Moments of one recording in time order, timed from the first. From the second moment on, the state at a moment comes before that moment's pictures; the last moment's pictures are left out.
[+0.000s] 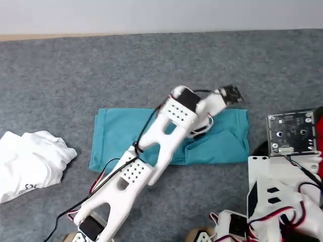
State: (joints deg) left arm 35.2 69.3 -75.7 98.9 -23.8; right arm 14.5 -63.9 5.5 100.6 21.9
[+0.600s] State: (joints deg) left arm 32.7 69.3 -75.0 98.9 -20.8; right arm 14.5 -63.9 5.5 100.6 21.9
